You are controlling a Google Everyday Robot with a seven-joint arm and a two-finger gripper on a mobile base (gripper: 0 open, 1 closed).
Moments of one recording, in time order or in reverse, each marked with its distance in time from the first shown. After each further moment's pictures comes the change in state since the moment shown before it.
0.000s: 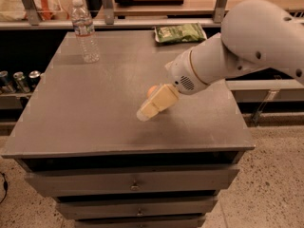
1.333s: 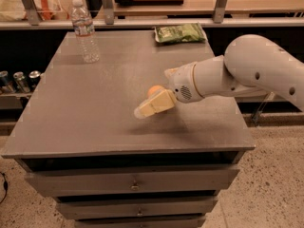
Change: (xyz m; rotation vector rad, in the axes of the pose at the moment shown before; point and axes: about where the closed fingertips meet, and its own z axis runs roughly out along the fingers) arm 0.010 -0.021 0.034 -0.005 -0.192 0.097
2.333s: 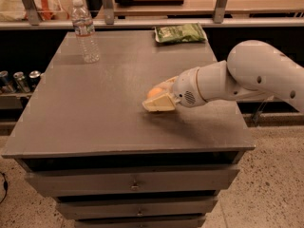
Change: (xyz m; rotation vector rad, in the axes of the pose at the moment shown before) arm 0.022 -0.002 0.001 -0.027 0.022 -0.010
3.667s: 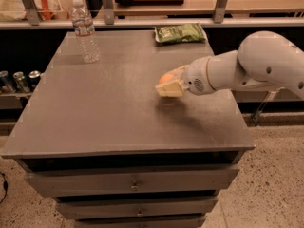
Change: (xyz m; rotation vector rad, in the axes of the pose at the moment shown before) arm -0.010 -0.045 -0.020 0.089 -0.034 0.019
